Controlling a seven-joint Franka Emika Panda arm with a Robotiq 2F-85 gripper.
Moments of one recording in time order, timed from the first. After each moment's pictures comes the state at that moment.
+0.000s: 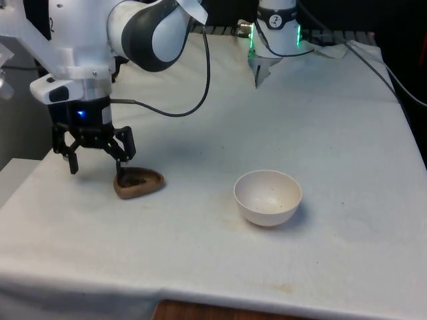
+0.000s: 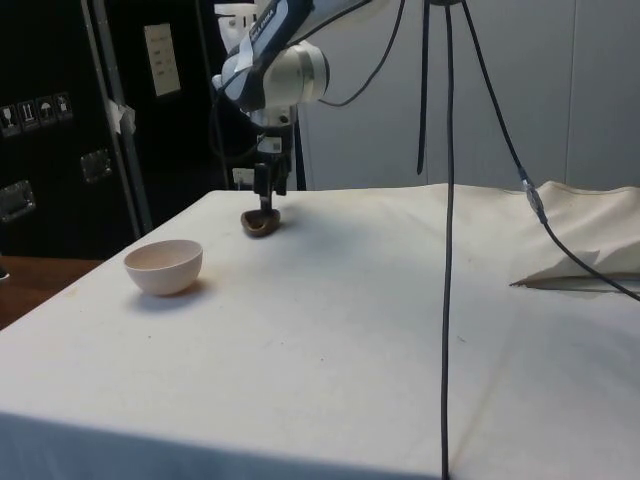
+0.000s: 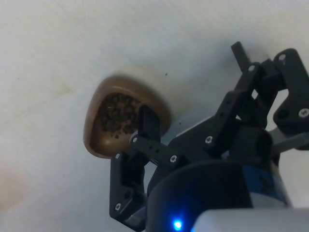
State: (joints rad) arm -0.08 1.03 -0.49 -1.29 0.57 2.34 -0.76
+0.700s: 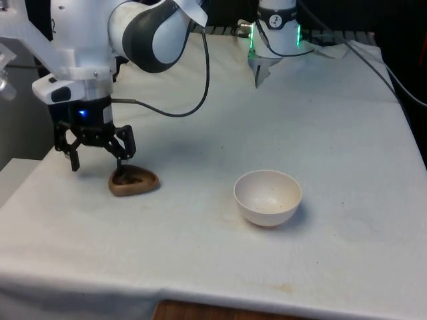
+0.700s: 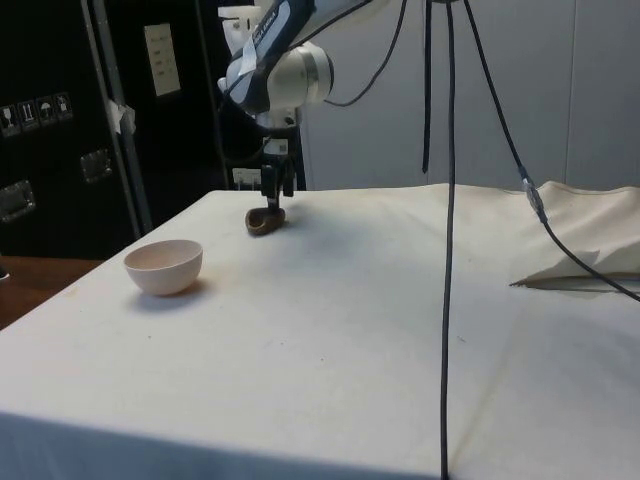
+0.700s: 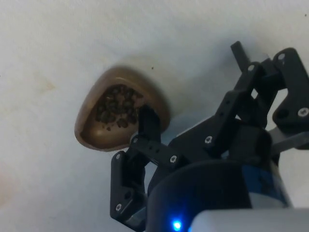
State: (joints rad) arm -0.06 1.02 -0.51 -1.33 0.57 2.34 -0.77
